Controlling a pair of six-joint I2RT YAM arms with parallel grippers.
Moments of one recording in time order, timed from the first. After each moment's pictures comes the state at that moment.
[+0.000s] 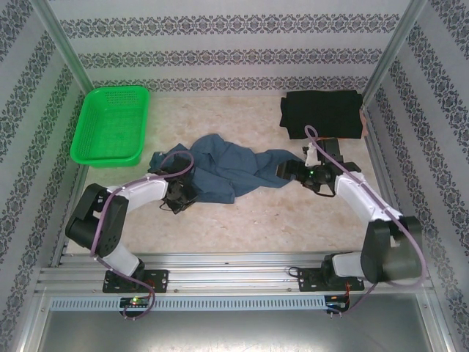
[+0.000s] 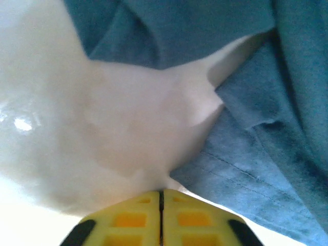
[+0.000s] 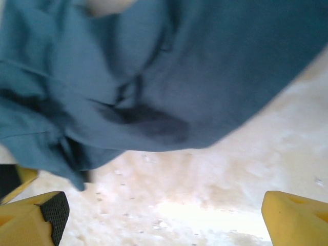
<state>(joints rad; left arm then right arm) -0.40 1.62 0.86 -0.55 0.11 -1.03 0.10 1.37 0.87 -0.55 -0.45 0.41</state>
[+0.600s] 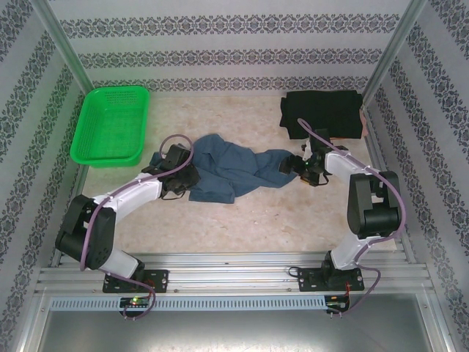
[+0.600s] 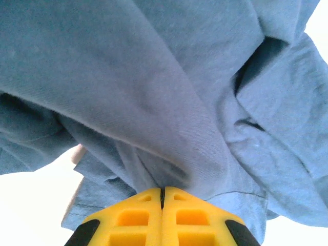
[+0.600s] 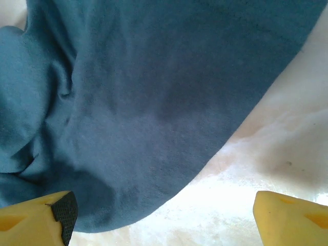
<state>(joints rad) -0.40 1.49 0.87 -0.34 0.03 -0.95 0.06 1.71 1.05 -0.56 -0.35 0.42</state>
